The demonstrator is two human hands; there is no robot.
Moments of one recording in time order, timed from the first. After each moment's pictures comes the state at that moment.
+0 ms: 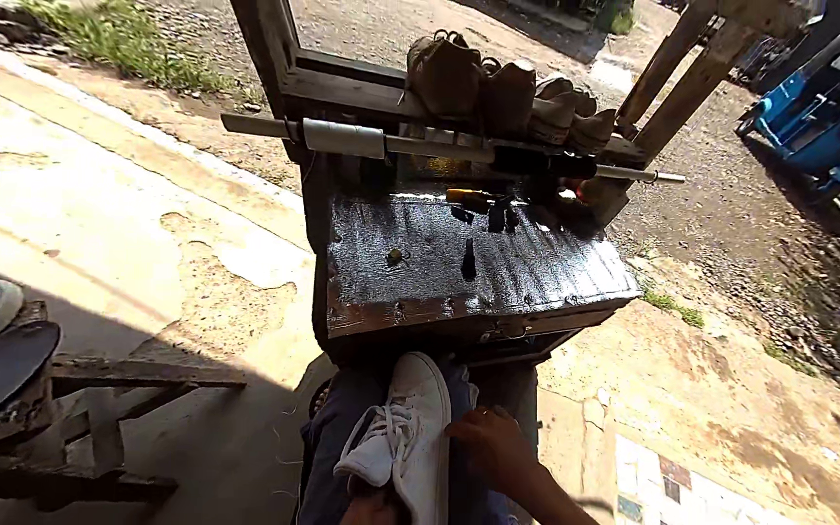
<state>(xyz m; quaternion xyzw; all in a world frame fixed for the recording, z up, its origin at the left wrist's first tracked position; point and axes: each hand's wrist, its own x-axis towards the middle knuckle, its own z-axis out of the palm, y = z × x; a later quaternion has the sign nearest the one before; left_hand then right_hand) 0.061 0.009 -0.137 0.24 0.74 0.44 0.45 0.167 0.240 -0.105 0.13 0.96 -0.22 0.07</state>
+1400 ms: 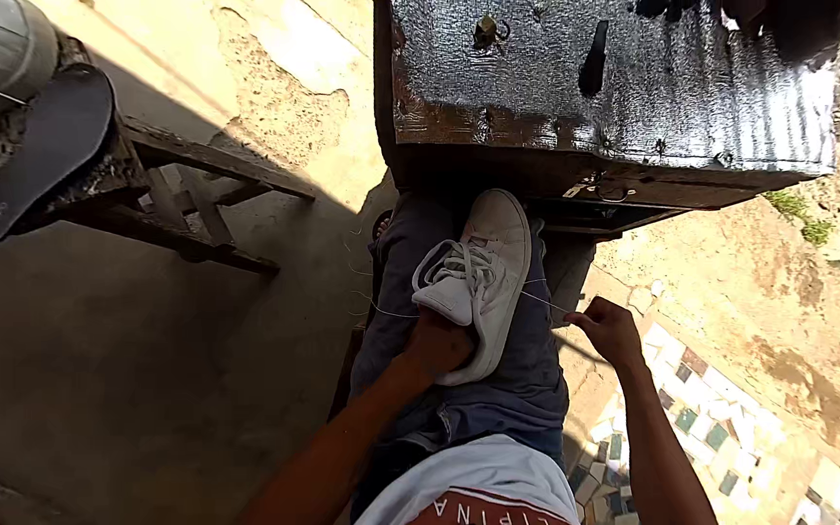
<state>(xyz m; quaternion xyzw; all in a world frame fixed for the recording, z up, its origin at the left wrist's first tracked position) 0.087 0.024 -0.167 0.43 0.81 0.38 0.11 0.276 0.289 -0.157 0.40 0.84 -0.36 0.09</state>
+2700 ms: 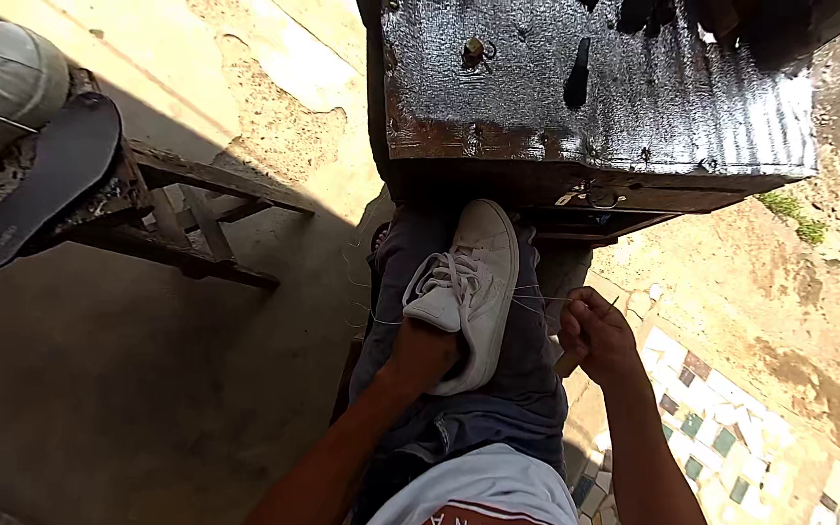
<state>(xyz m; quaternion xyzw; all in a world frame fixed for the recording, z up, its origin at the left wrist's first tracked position) 0.076 0.015 -0.162 0.48 0.84 0.25 0.01 0.236 0.242 -0.105 0.27 0.48 -0.82 -0.12</state>
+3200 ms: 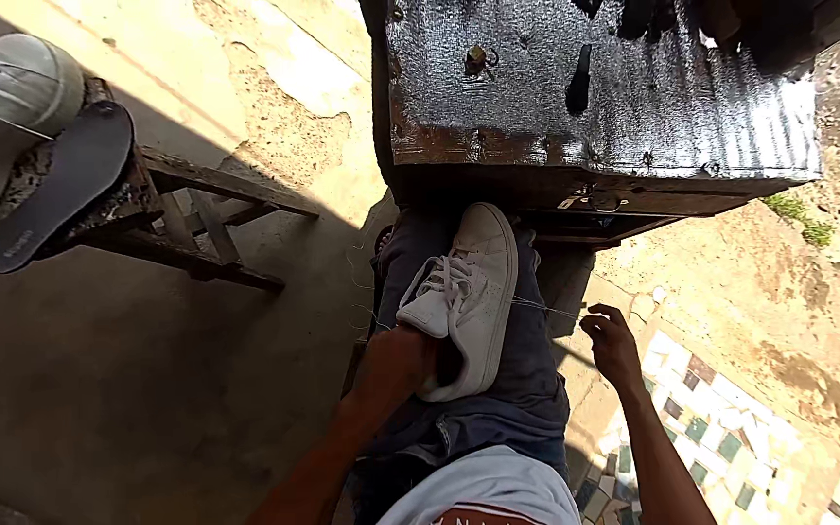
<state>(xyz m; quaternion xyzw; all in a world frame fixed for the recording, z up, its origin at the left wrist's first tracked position) 0.063 -0.025 -0.144 0.41 0.87 0.22 0.14 0.320 0.289 -0.196 0.38 0.86 -0.34 -0.03</state>
